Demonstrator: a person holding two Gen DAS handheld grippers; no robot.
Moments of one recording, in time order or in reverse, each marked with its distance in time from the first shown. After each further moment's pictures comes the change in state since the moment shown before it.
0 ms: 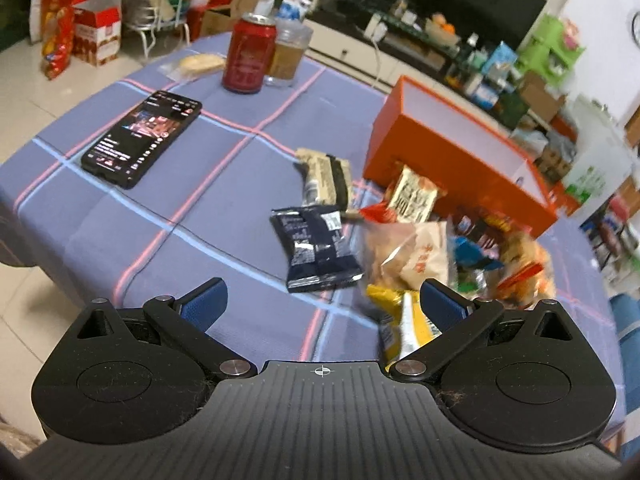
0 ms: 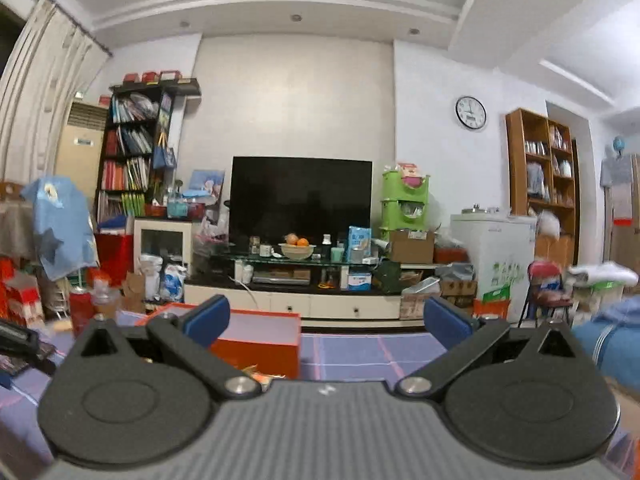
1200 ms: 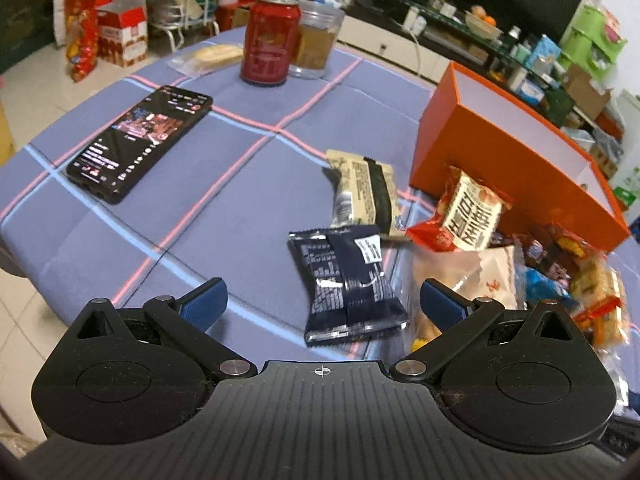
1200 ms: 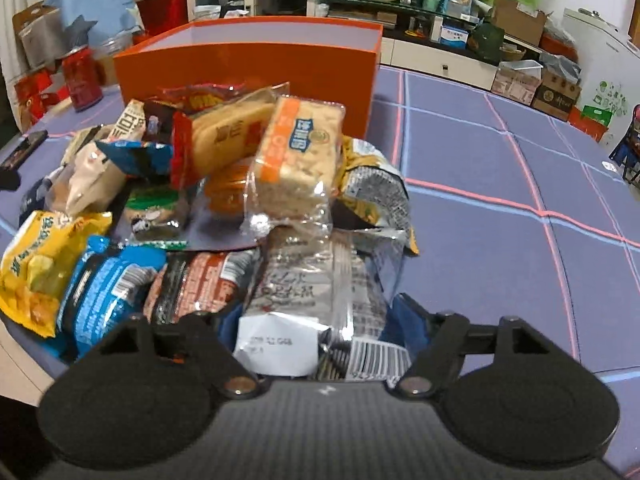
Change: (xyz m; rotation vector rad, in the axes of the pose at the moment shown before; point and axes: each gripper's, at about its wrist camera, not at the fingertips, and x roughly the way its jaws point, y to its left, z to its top) left arm 0.072 -0.007 0.017 -0.011 -0.007 0.148; right arm 0.189 0.027 -0.117 -0.100 0.798 0.248
